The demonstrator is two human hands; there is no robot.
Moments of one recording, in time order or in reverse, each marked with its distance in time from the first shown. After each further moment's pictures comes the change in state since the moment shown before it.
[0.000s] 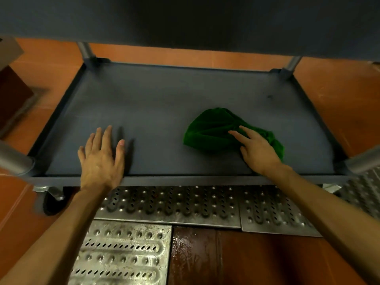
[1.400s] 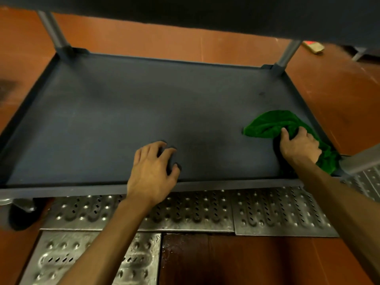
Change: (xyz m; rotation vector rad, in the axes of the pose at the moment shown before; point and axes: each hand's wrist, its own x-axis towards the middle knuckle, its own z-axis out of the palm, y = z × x) left_hand -0.029 0.107 0.045 -0.037 -0.232 0.377; right_hand -0.007 0.093 -0.025 -0.040 0.168 0.895
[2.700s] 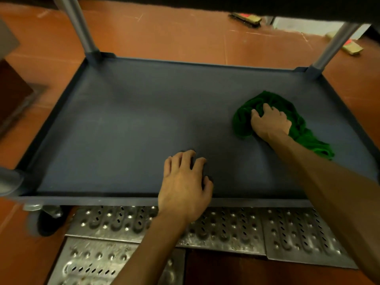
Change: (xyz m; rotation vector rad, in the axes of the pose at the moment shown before) left_hand 0.002 0.007 -0.001 0.003 -0.026 -0.026; right_hand -0.003 -0.173 0.033 0.019 -0.161 -0.294
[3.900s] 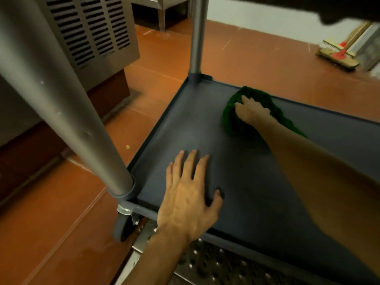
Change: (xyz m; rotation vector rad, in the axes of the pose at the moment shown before) left_hand -0.015 -0.161 -0.072 -0.074 0.197 -0.270; right_hand 0.020 -0.329 0.052 -0.012 -0.287 -0.522
